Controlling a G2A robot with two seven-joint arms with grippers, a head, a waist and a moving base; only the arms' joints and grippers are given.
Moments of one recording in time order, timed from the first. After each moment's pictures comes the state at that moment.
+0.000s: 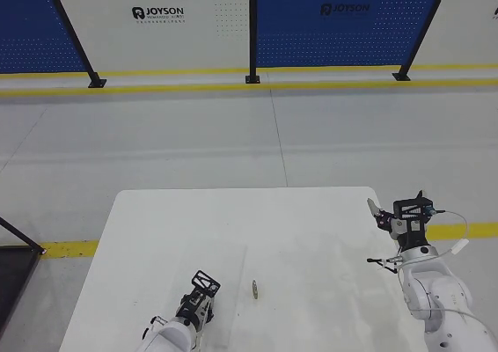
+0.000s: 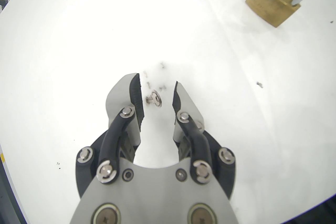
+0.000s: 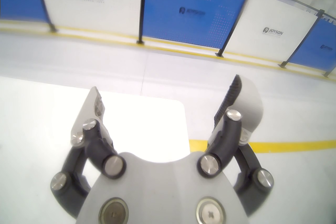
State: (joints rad) left arm 1.96 -1.19 -1.17 -1.86 1.66 0.03 -0.53; right arm -1.73 -1.15 1.60 -1.80 -1.33 0.00 0.00
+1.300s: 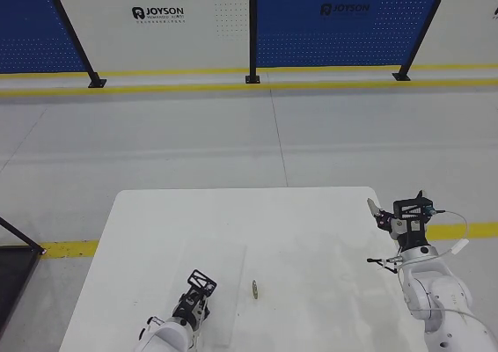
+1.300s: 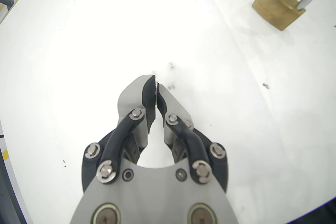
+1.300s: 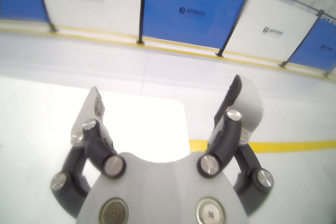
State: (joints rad) left arm 1.98 -1.18 -1.20 -1.88 1.66 0.03 -0.51; right arm -1.73 -1.15 1.60 -1.80 -1.33 0.00 0.00
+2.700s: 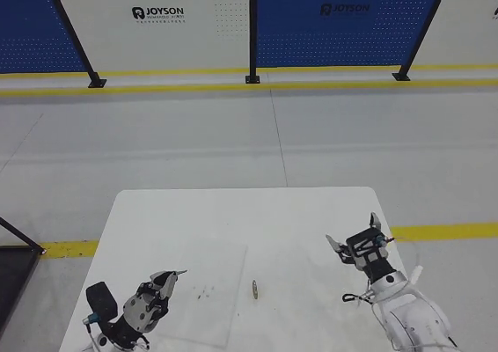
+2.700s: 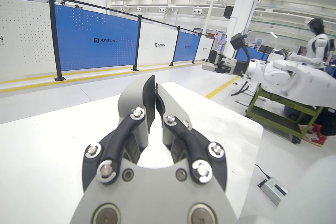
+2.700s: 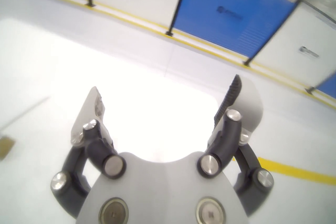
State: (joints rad) left arm 2.17 -1.12 -1.59 -1.83 1.26 -0.69 0.68; right arm -1.92 -1.15 1.44 -1.96 -1.54 -0.16 0.00
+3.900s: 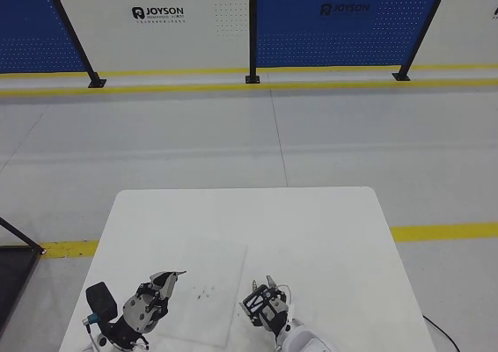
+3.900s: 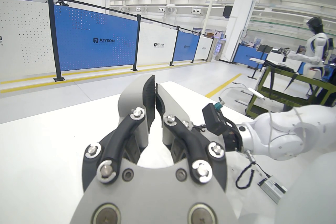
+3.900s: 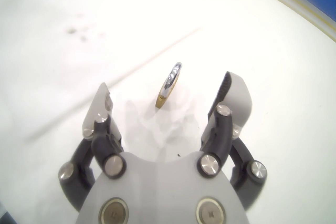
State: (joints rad) left arm 2.17 -1.12 -1.59 -1.83 1.26 -0.69 0.68; right arm -1.71 -1.27 0.81 -1.56 -1.55 0.11 0.10
